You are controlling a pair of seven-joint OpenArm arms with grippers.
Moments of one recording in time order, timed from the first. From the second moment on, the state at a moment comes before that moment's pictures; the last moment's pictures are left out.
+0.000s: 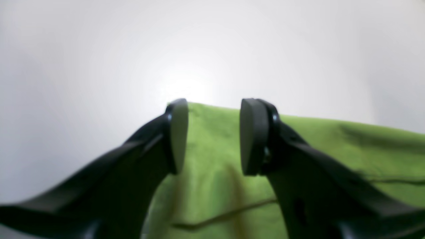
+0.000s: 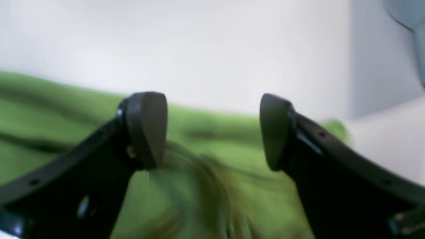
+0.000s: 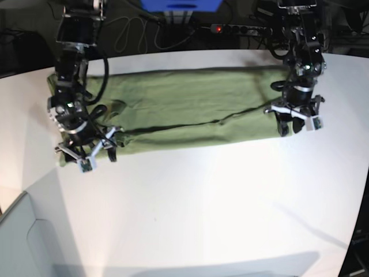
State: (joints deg) left arm 19.2 -13.0 -17.9 100.5 -25.9 -5.3 24.6; right arm 0.3 3.5 12.5 91.6 -1.7 27.8 -34.2
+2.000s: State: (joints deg) left arm 24.9 -12.4 -24.3 95.0 -38.9 -4.7 29.8; right arm -8.6 4.5 16.4 91.3 -2.3 27.8 -37.0
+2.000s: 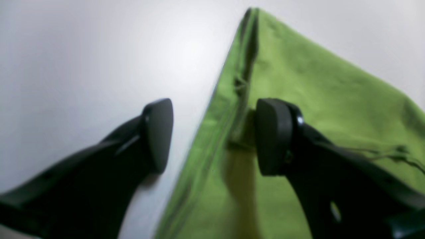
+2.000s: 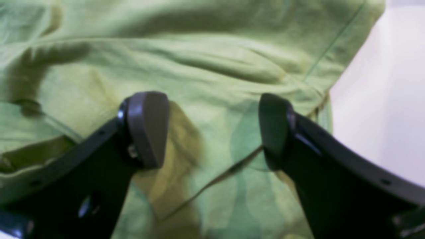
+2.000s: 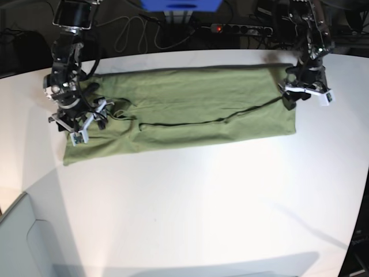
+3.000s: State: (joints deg) left arm 25.5 -13.0 -22.2 90.4 -40.1 -6.0 26.1; right arm -8.8 4.5 16.3 91.3 -2.3 27.8 -36.8
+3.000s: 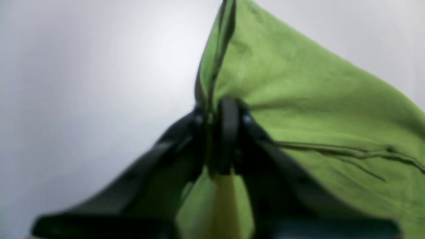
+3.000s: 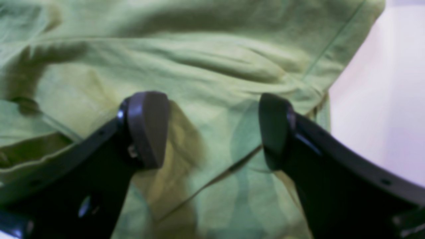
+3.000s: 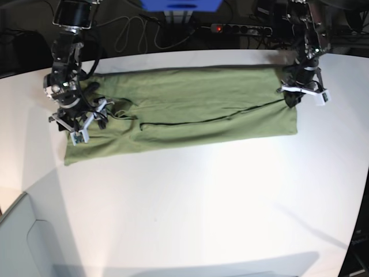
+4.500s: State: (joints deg) left arm 13.1 2.3 18.2 102.2 -16.1 -4.3 29.7; right arm -9.0 4.5 16.3 91.3 -2.3 27.8 -36.4
